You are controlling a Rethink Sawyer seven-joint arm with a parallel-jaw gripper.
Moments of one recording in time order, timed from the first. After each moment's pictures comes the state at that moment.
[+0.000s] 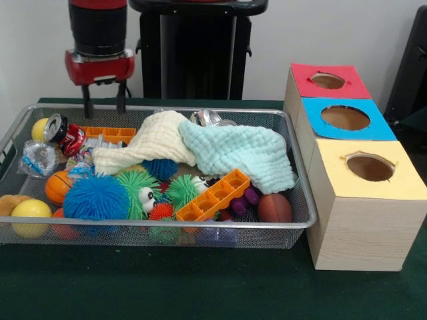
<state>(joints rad) -0.94 -0.74 0.54 1.86 -0.80 0.61 1.38</state>
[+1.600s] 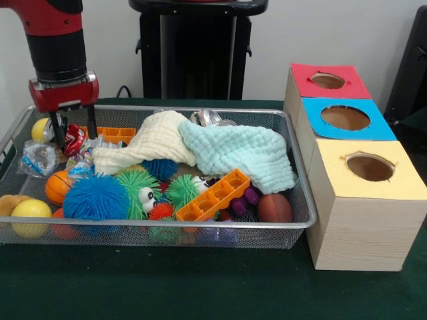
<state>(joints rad) -1.14 -0.57 0.70 1.78 -0.89 0.61 1.30</state>
